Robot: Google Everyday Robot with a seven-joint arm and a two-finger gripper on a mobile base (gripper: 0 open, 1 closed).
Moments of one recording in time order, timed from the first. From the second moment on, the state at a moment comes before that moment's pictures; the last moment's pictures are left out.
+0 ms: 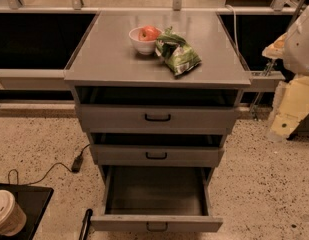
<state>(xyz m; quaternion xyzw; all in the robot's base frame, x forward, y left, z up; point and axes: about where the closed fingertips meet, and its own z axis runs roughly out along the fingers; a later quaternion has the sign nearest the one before) 0.438 -0.217 0.976 -0.60 0.78 -0.03 0.16</state>
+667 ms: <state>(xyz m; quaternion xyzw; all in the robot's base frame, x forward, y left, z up) 0.424 -0.220 0.933 -0.61 0.77 0.00 0.18</state>
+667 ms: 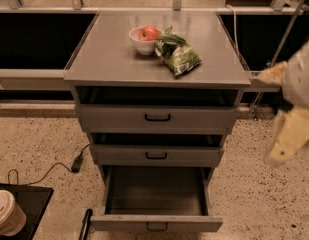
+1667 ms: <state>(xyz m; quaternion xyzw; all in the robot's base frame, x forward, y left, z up) 0.356 -0.253 0.645 -0.54 0.76 0.21 0.29</state>
